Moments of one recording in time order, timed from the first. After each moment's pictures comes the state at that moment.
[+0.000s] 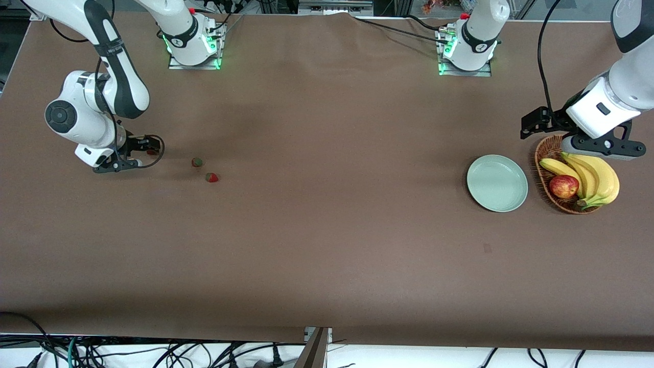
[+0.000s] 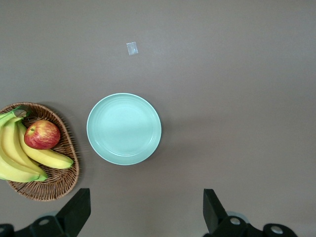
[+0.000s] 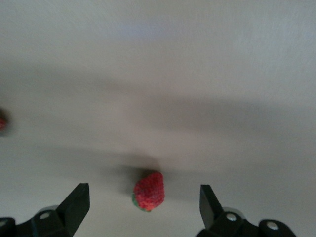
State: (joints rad) left arm -0.07 0.02 0.01 -1.71 -0.04 1.64 0.05; right arm 0.15 0.23 -0.30 -2.41 -0.04 2.45 -0.28
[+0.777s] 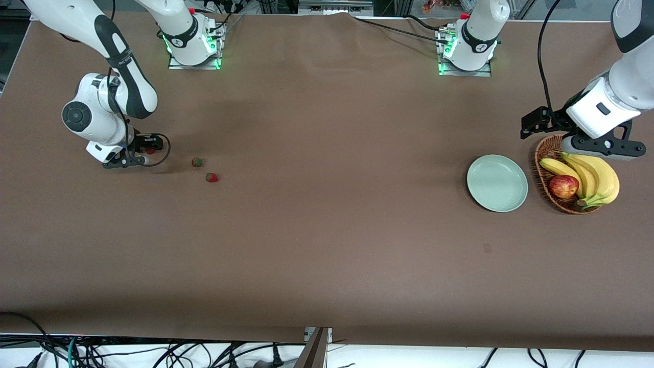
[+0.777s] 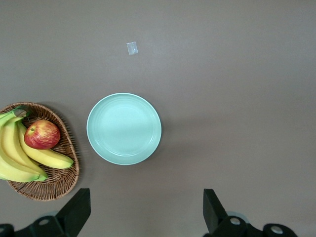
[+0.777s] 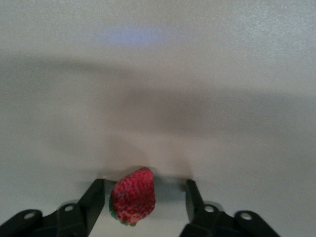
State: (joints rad) left arm -0.07 0.02 0.01 -1.71 -0.04 1.64 0.05; right arm 0.14 0.29 -0.30 -2.48 -0.04 2.58 -0.28
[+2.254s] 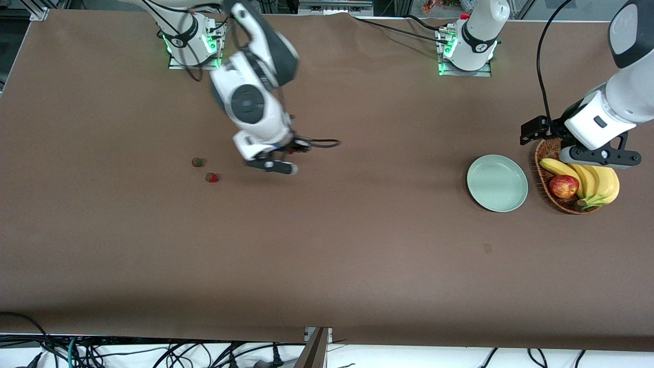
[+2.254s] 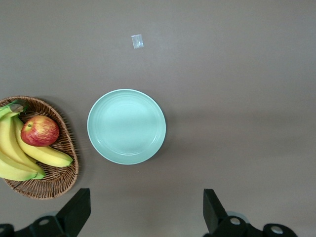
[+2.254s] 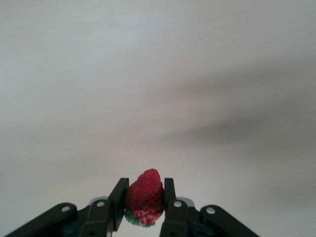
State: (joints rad) left arm -0.06 0.06 0.02 -1.74 -0.04 1.67 0.04; right arm 0.66 0.55 0.09 -1.51 0.19 2.05 0.93
